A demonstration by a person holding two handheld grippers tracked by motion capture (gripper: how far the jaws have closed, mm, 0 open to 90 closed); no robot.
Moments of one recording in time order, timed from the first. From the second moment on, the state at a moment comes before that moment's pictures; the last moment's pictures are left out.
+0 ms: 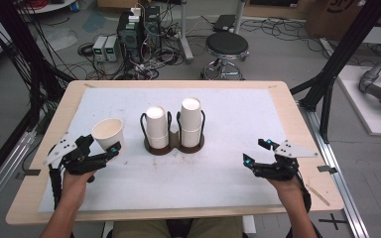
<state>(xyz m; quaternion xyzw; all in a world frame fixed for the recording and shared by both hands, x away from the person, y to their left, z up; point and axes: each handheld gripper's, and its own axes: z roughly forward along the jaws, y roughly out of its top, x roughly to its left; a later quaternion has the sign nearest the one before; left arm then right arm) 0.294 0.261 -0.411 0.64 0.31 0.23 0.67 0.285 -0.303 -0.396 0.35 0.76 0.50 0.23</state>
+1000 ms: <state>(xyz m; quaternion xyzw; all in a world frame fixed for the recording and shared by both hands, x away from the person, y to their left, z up) 0.356 0.253 -0.447 0.70 0.42 0.26 0.51 0.284 -0.301 -0.396 0.35 0.76 0.50 0.23</state>
